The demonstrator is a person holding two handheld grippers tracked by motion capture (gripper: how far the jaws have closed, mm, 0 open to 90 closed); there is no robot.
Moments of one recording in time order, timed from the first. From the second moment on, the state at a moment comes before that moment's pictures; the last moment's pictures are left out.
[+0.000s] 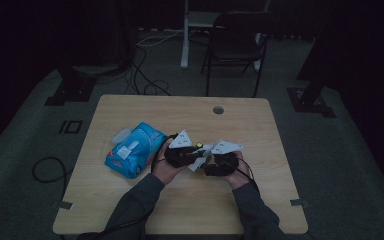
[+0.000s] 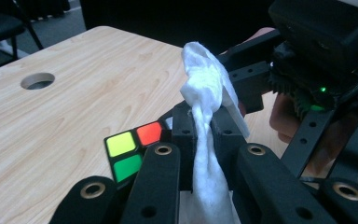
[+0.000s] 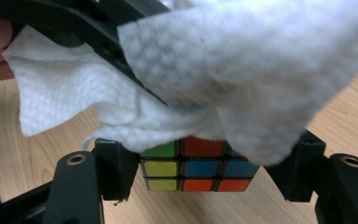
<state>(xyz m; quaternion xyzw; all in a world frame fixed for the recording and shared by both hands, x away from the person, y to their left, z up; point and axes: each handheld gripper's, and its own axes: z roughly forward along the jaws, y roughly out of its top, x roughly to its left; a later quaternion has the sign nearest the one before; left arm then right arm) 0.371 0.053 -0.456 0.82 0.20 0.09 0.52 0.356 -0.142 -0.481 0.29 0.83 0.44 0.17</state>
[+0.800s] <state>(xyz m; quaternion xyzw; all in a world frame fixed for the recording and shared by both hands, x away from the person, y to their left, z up) 0.376 0.048 -0.453 0.83 0.20 0.10 0.51 0.353 -0.137 -0.481 0.27 0.84 0.44 0.17</state>
